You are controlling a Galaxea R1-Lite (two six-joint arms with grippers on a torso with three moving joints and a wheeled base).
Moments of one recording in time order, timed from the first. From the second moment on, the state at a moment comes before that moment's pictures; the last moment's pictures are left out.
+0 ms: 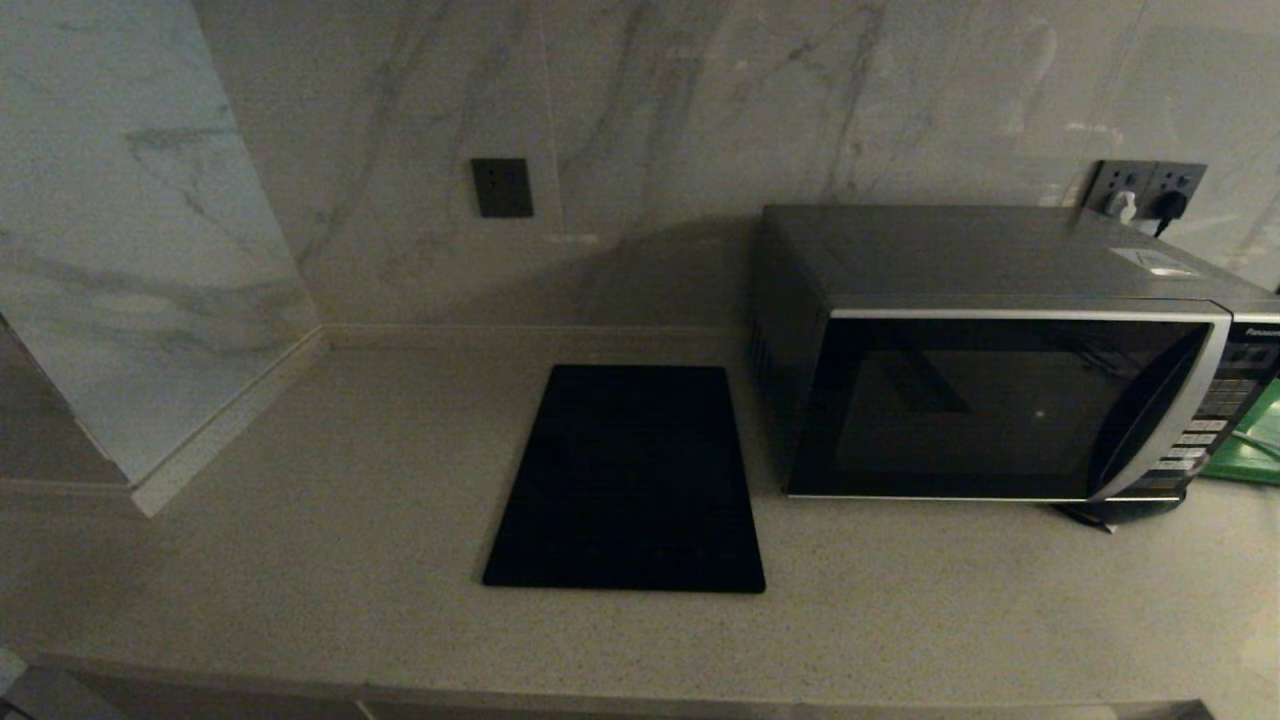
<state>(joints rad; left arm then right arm) 0.00 0.00 0.00 -0.01 0.02 -0.07 -0.42 1.43 -1.39 0.61 -0.04 0.37</state>
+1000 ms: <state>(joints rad) 0.00 0.00 0.00 -0.01 0.02 -0.07 -0.74 1.67 -1.36 0.32 0.49 0.83</state>
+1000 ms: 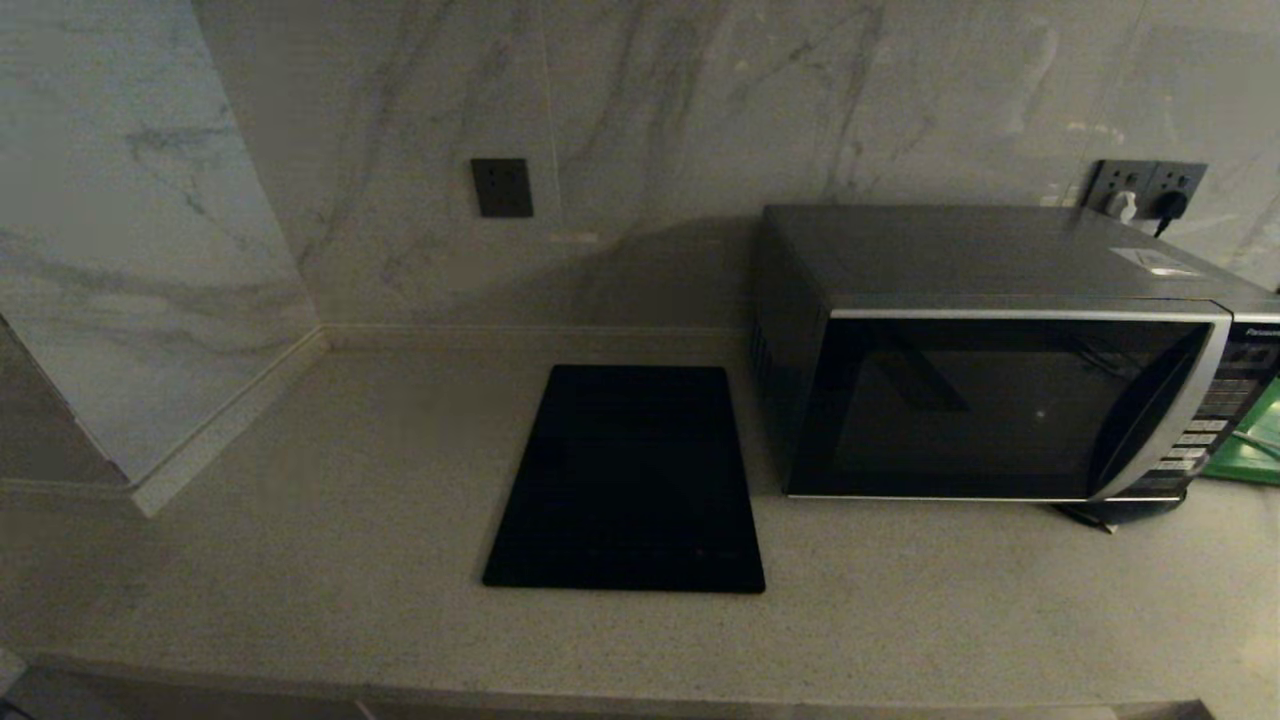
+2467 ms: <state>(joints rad) 0.00 0.00 0.00 -0.01 0.02 -0.07 -0.84 2.21 -1.46 0.14 0.82 0.91</state>
